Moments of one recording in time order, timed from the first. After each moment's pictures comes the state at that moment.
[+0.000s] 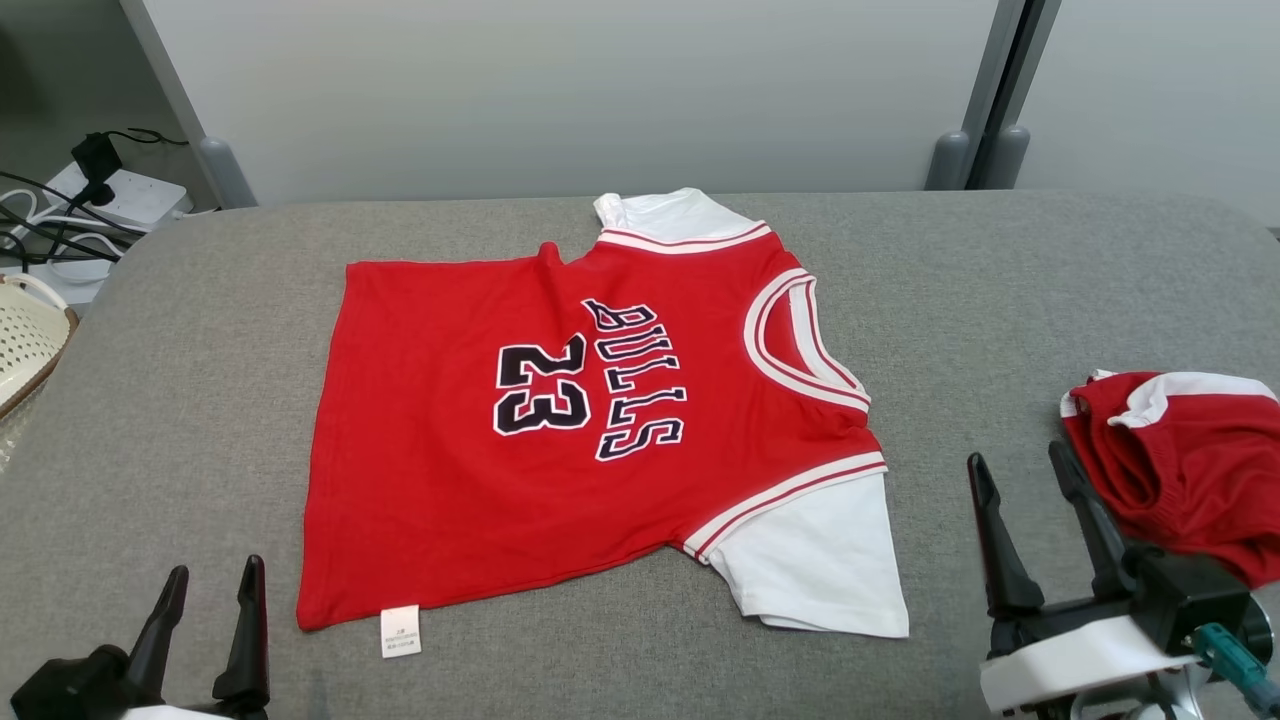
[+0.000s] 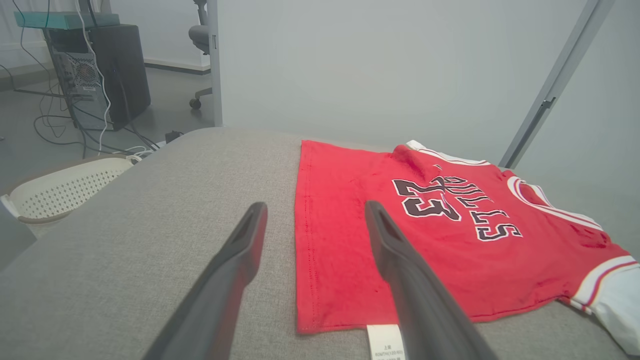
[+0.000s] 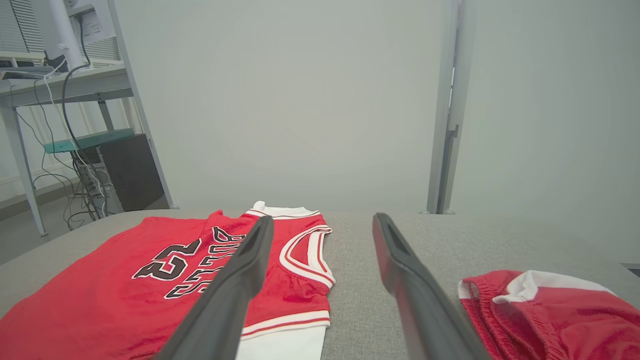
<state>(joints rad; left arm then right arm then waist) 0.04 0.20 0.08 0.32 -0.39 -0.14 -0.26 -0.05 -0.04 0.06 0.13 0.15 0.13 -0.25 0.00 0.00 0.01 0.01</state>
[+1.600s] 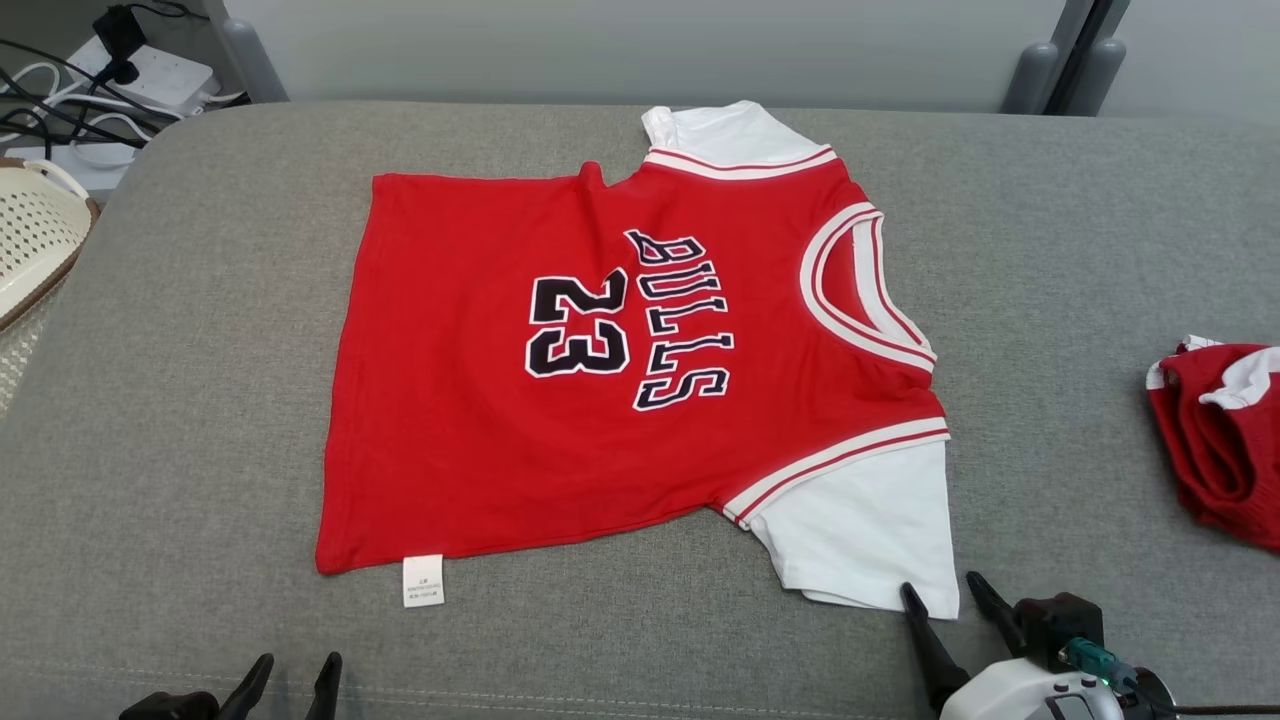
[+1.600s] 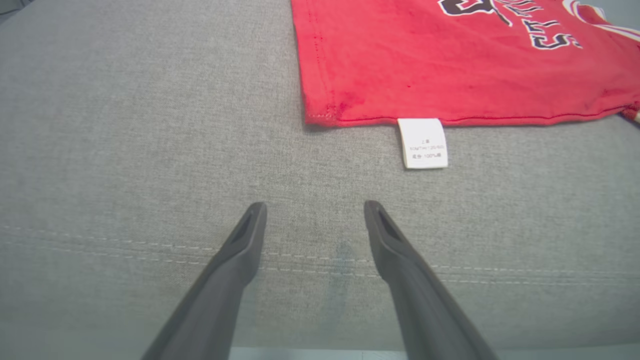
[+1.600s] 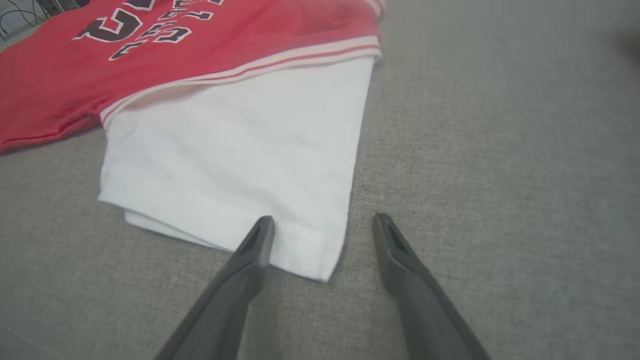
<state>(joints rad) 0.02 0.29 -0.21 0.56 -0.50 -0.14 -0.26 -0.16 -0.04 0.19 0.67 0.19 0.13 -0.24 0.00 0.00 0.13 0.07</state>
